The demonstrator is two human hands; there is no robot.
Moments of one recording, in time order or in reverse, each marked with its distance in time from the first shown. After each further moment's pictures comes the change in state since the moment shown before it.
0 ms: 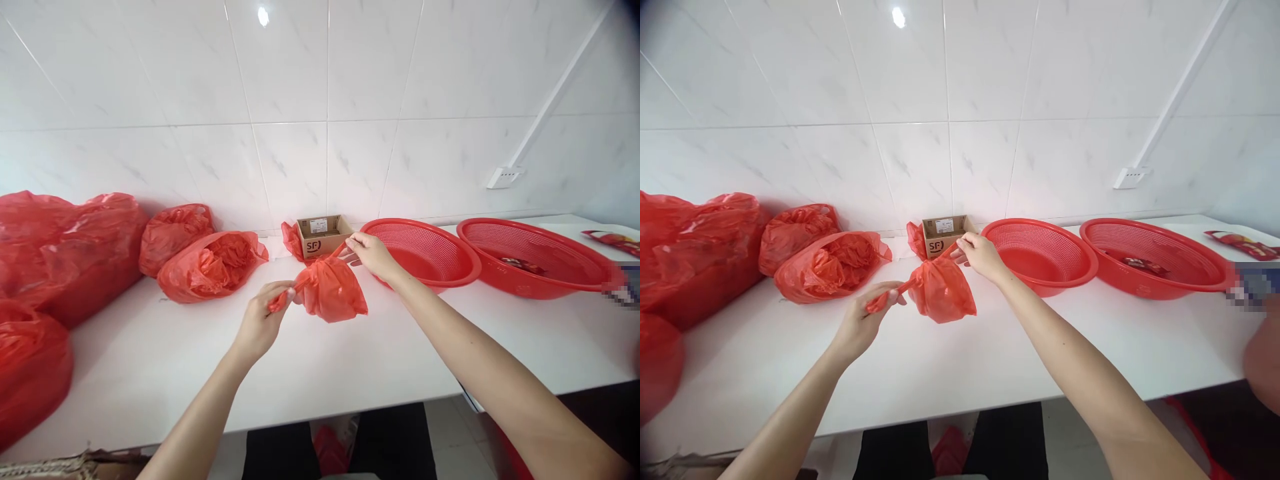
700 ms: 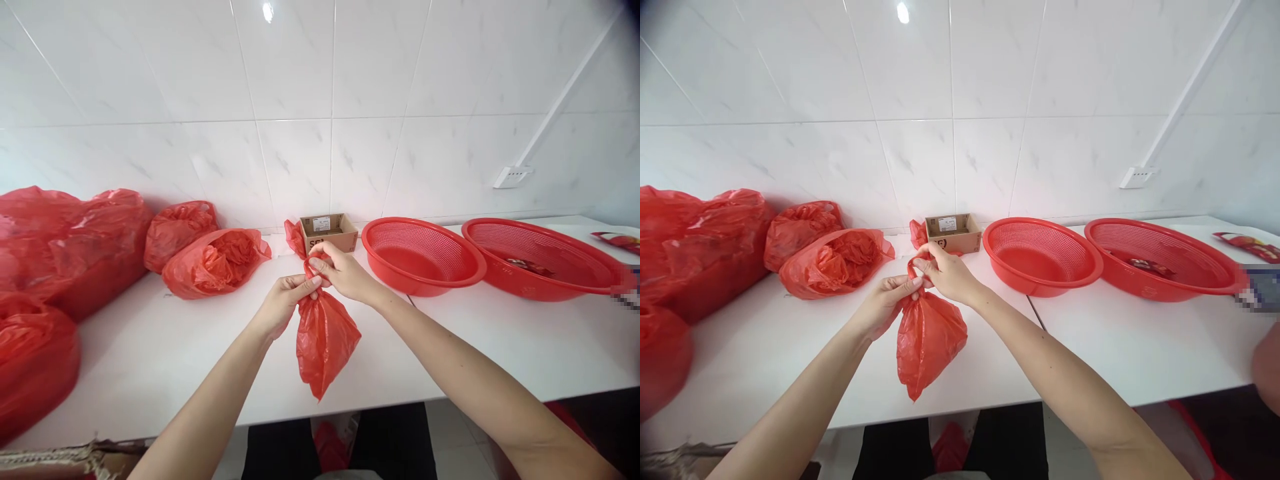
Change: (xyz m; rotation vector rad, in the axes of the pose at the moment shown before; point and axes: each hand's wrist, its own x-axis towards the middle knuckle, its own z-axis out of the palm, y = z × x) left_hand 0.023 0.016 0.023 -0.641 -0.225 -0.339; right_hand -0.033 -0.025 0.051 -0.143 -0.249 -0.244
